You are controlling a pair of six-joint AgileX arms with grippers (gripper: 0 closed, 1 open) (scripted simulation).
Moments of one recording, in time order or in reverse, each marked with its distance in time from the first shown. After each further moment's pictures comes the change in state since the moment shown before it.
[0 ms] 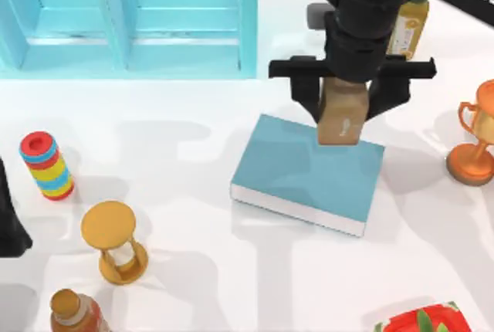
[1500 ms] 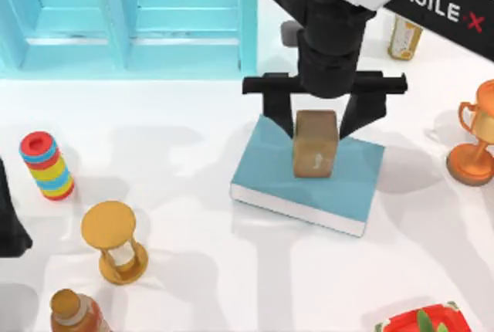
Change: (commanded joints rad) left arm 0.000 0.000 0.000 0.000 0.000 0.000; right arm 0.057 0.063 0.043 -0.017 -0.008 0.059
